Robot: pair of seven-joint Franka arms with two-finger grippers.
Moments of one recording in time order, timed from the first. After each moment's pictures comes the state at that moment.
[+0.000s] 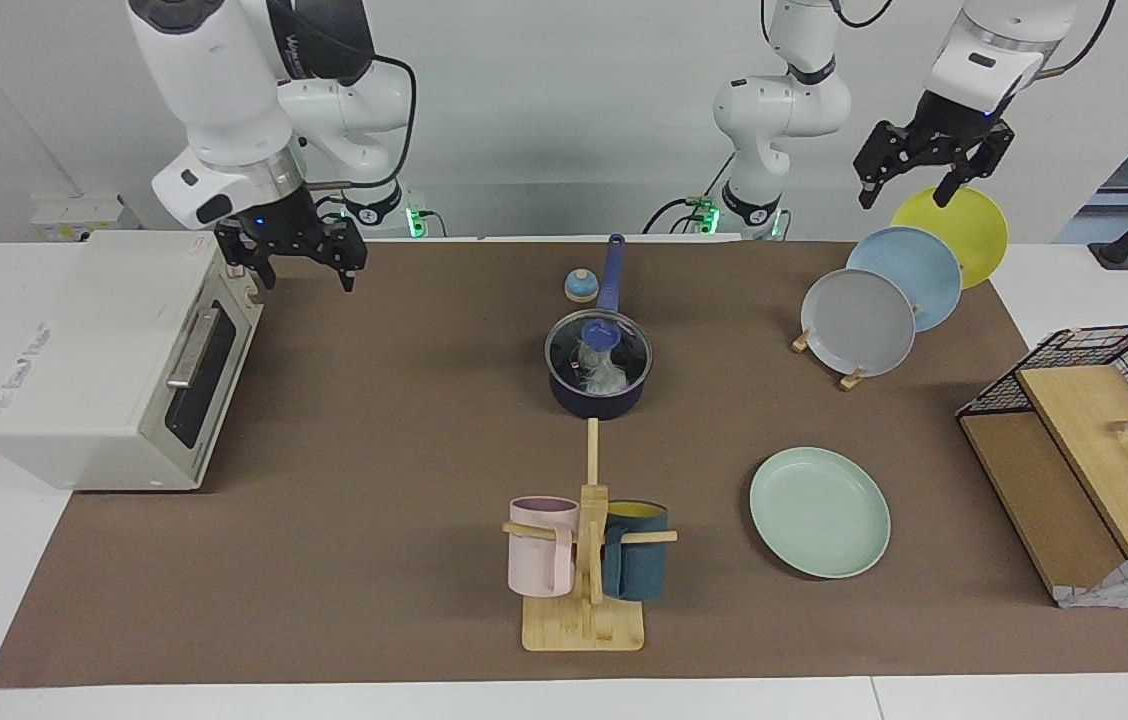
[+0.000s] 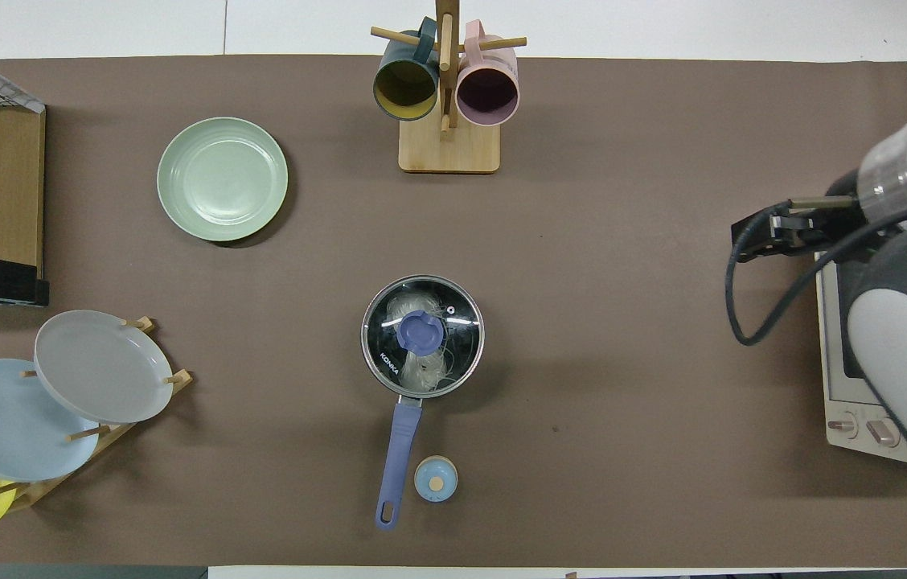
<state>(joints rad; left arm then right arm) -0.09 -0.15 -0.06 -1.55 -0.02 1.42 -0.10 0.11 0.00 0.01 -1.59 -0.03 1.53 0.16</state>
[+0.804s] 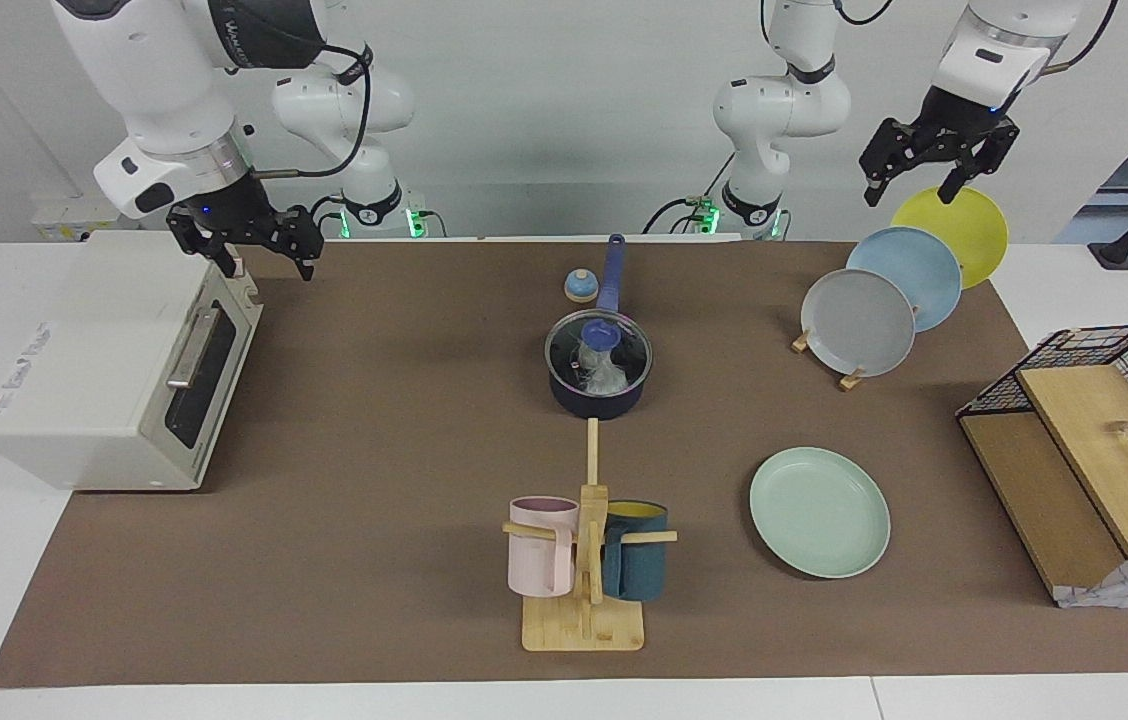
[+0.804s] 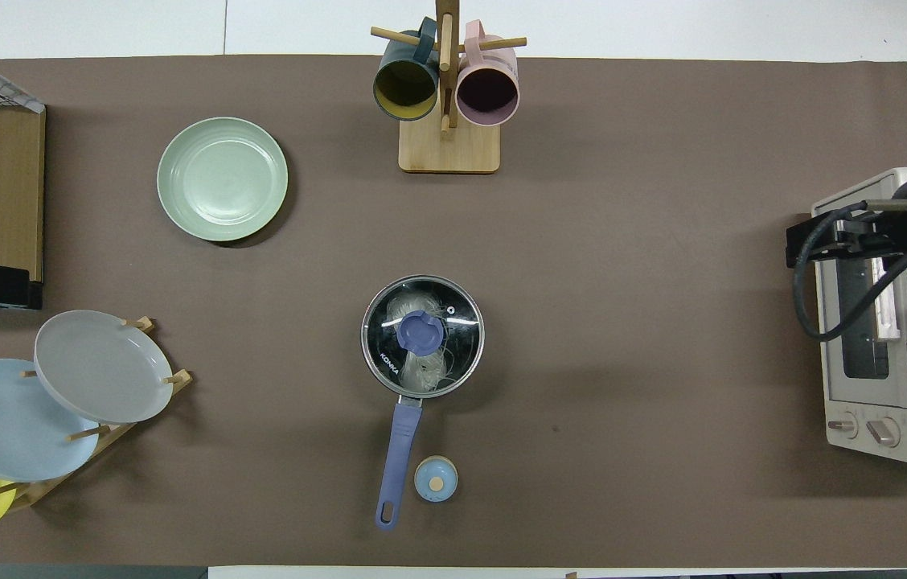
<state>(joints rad) -0.08 -0.15 -0.05 -1.59 -0.02 1.43 -0.10 0.08 -0.01 -0.03 -1.59 -0.01 1.52 0.12</state>
